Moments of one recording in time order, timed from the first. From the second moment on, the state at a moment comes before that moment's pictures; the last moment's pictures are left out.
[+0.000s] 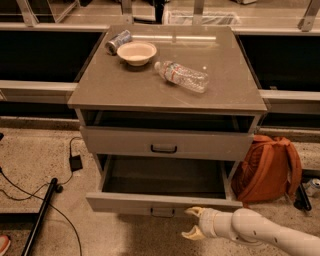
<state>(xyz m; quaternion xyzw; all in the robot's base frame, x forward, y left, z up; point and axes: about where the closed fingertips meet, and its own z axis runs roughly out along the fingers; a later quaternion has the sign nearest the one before) 0.464 -0.116 0.380 -0.60 0.69 0.13 0.39</state>
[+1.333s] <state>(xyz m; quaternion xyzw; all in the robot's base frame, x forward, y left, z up) 0.492 -0.098 0.387 -0.59 0.68 0.12 0.41</state>
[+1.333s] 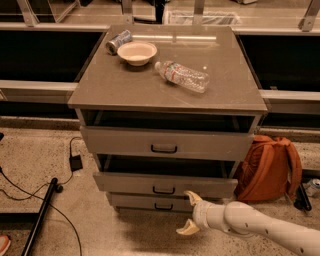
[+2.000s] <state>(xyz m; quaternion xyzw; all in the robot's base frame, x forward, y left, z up) 0.515 -0.092 0.391 -0.60 0.68 0.13 0.40</state>
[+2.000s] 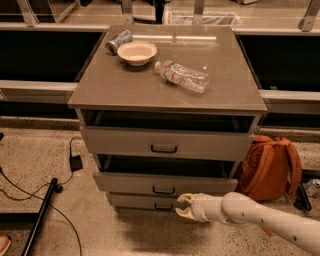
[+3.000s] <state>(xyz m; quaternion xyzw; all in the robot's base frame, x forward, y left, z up) 0.549 -0.105 0.388 -0.58 0.69 0.12 0.41</state>
